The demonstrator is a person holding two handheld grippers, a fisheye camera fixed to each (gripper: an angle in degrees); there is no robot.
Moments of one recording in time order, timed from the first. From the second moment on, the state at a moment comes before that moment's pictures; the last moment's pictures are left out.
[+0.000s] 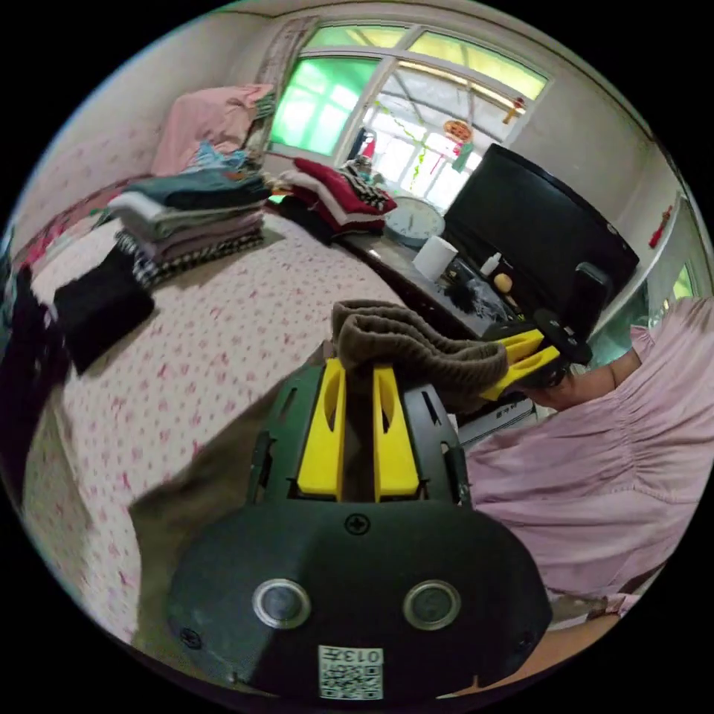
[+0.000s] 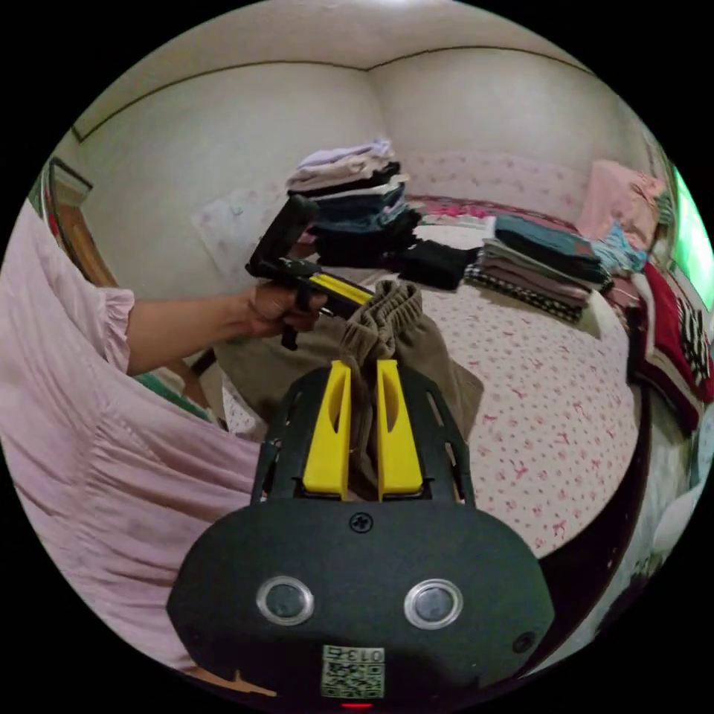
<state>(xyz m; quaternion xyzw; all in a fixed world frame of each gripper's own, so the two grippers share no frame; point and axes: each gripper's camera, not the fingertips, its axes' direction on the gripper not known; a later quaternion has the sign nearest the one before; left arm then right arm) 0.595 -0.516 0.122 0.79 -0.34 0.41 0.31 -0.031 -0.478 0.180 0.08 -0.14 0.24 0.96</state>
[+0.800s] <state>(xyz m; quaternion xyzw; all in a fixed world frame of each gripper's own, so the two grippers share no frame) 0.370 -0.507 0.113 0.83 -0.13 0.27 0.47 -0.162 -0.569 0.261 -0.09 -0.04 0.12 0.99</state>
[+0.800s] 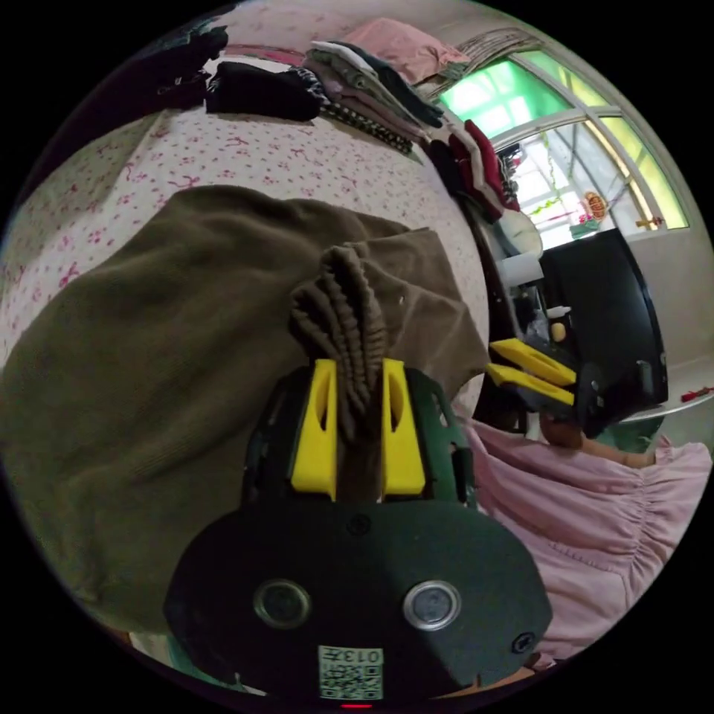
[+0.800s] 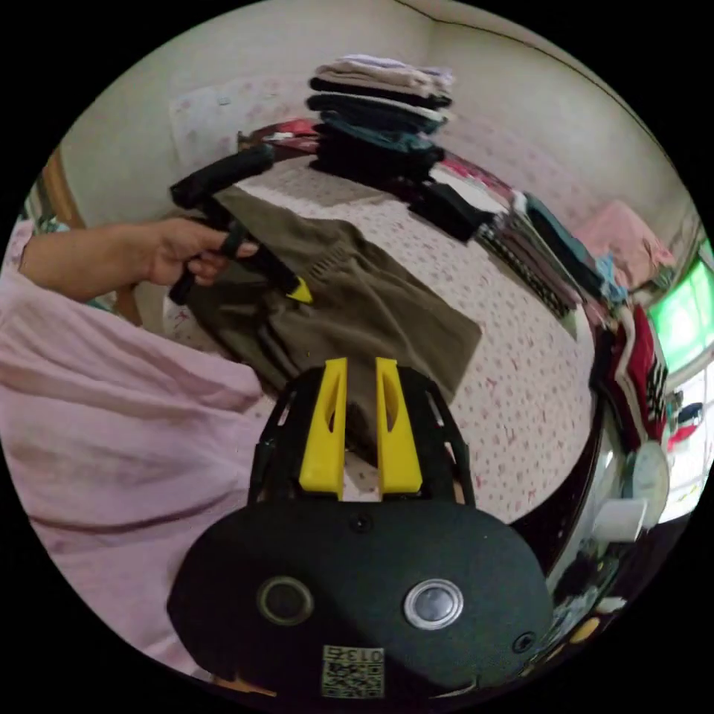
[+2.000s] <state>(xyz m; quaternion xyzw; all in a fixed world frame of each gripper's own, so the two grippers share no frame) 0.496 -0.428 0.297 0.86 -0.34 0.10 0.36 -0.130 -0.508 0.264 -0.10 -0.07 0.12 0.98</state>
